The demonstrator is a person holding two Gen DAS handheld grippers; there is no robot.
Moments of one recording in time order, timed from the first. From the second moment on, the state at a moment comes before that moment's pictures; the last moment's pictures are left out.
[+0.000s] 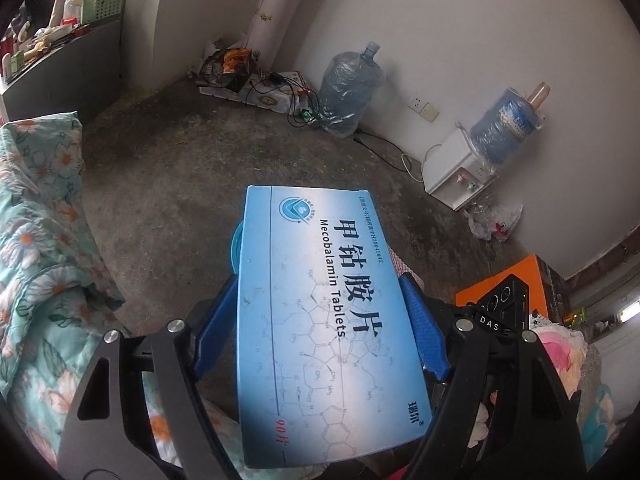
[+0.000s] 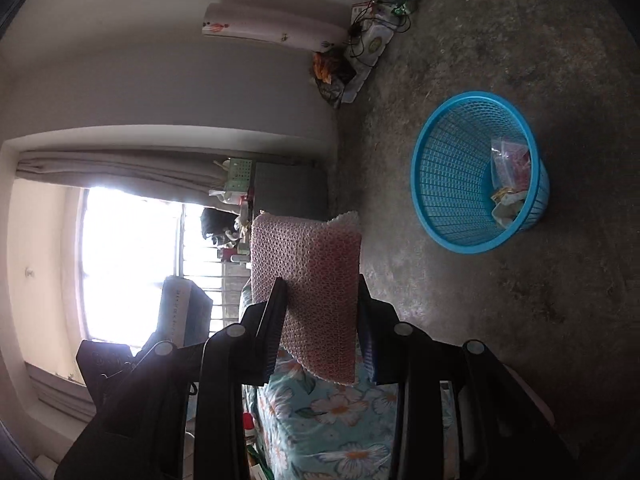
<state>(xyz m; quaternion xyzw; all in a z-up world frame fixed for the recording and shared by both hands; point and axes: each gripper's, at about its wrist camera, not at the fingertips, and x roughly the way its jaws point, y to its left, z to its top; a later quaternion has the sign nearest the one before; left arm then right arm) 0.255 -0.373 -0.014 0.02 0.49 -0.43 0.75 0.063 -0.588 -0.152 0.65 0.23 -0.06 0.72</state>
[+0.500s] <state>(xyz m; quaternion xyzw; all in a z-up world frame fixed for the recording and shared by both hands) 0.333 -0.493 -0.125 0.03 0.55 -0.35 0.76 0.133 -0.652 -0.317 0.67 0.36 -0.19 0.63</state>
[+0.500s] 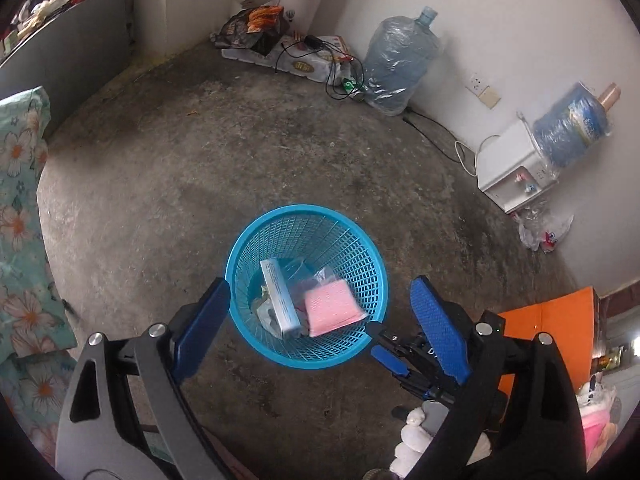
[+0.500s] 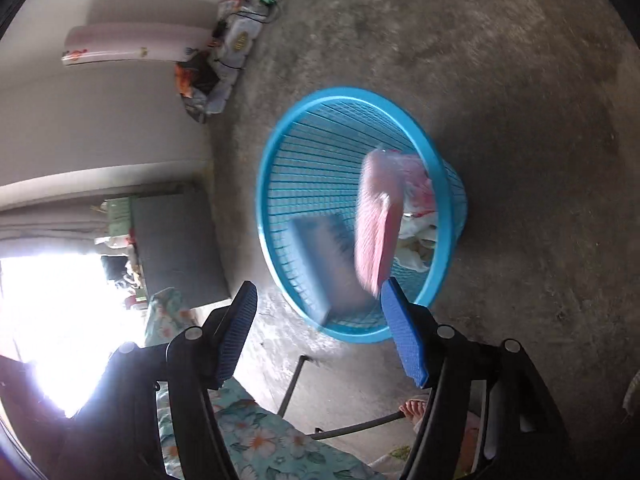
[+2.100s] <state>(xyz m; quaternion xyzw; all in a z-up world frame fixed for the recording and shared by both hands) 0.098 0.018 0.088 -0.11 0.29 -0.21 0.93 0.084 -0.261 0.072 0.08 0.25 0.04 0.96</state>
